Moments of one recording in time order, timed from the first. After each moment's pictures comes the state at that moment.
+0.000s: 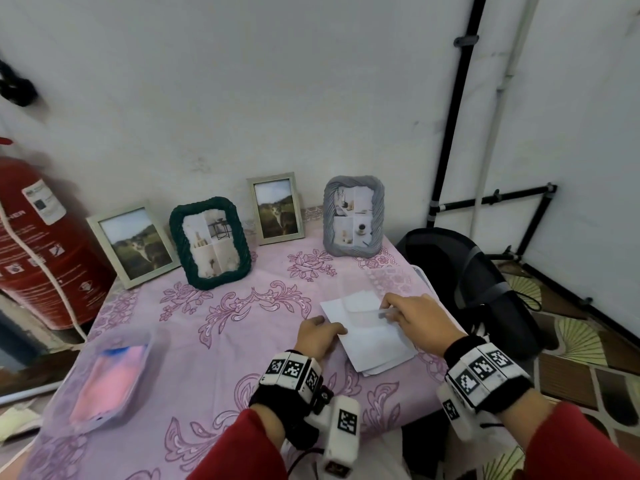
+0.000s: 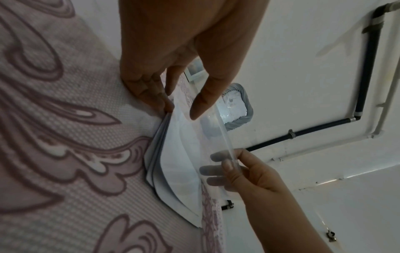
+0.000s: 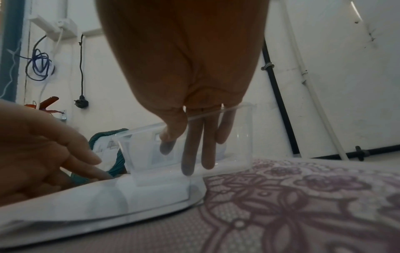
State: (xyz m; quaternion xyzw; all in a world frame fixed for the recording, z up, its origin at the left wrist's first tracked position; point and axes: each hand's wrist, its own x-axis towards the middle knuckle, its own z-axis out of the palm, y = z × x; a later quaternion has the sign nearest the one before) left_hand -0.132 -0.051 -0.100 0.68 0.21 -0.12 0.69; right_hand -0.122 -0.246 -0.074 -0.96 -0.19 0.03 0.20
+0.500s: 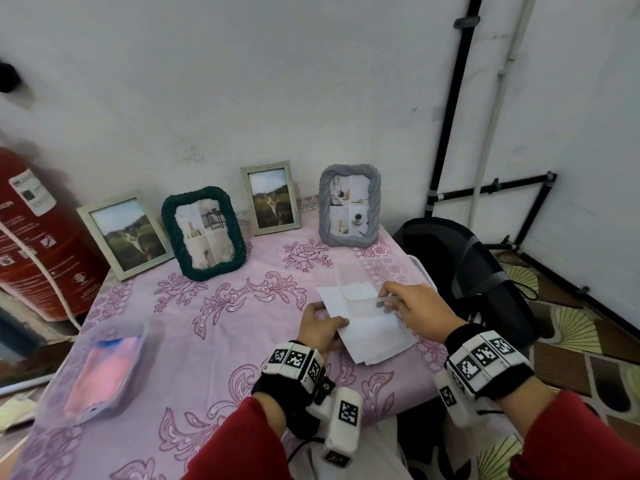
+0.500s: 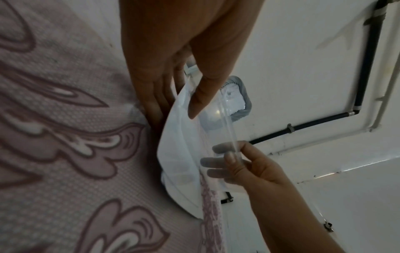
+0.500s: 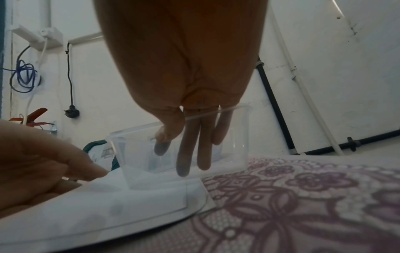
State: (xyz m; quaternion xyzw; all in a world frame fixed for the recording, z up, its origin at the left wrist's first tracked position) left_hand -0.138 -0.068 -0.097 0.62 0.23 -0.10 0.74; right_hand -0.114 -0.255 -0.080 -0.95 -0.17 0.04 0.27
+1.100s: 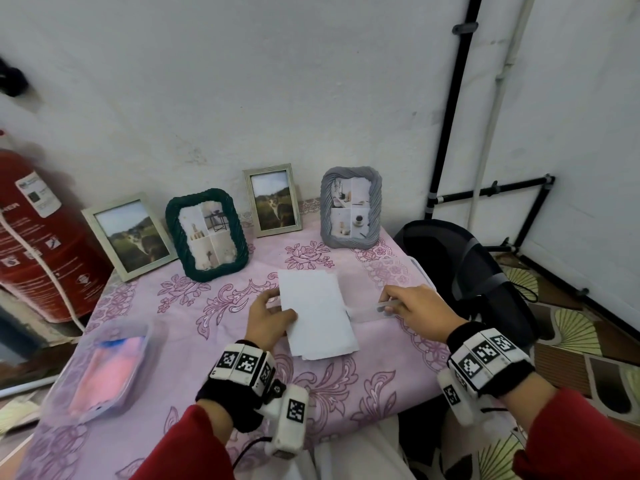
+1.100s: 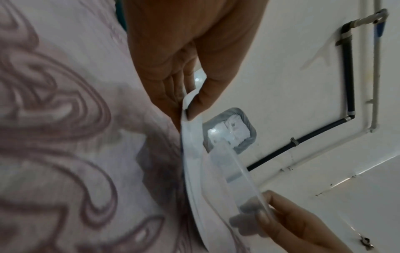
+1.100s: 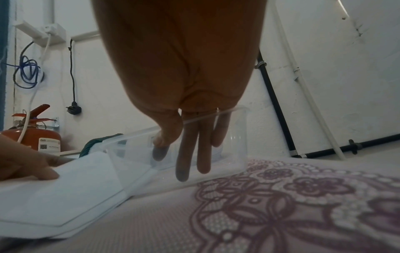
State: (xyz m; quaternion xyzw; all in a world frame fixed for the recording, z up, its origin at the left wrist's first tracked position) left_hand -0.139 0.010 -0.085 0.70 0.19 0.01 0.69; right_hand -0.116 -0.255 -0.078 -0.94 -0.18 0.05 0.28
